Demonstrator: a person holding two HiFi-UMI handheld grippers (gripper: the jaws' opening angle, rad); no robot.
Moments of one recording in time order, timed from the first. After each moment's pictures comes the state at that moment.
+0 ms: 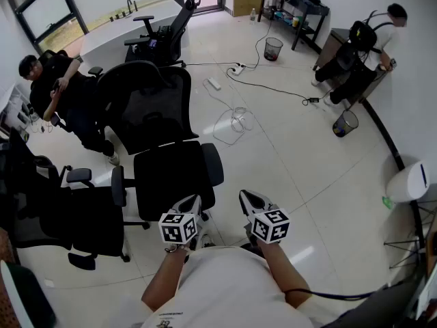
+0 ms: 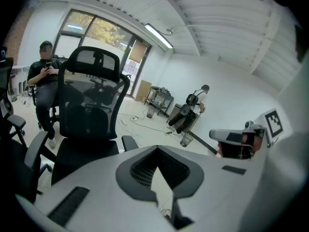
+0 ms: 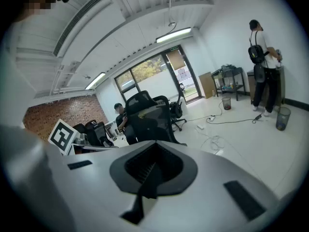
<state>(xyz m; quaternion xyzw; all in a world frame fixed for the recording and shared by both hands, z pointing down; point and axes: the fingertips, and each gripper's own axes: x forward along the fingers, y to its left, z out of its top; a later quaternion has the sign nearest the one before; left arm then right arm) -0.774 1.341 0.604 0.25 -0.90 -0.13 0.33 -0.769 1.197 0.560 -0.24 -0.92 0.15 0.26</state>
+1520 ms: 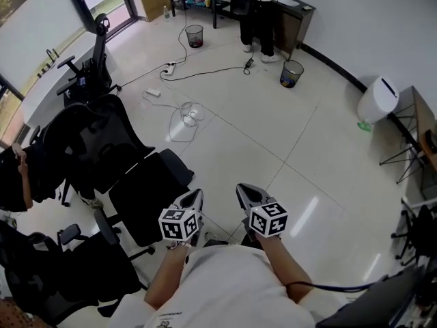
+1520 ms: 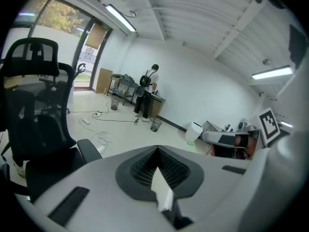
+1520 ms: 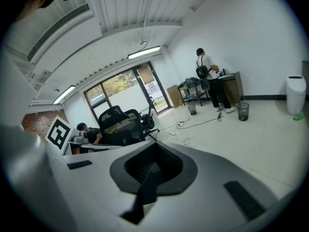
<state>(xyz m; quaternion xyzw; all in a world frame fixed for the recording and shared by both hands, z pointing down) -0.753 1.223 0.598 0.46 -0.82 -0.05 0.34 -0.698 1.111 0.567 -0.04 -0.95 0.20 0.22</state>
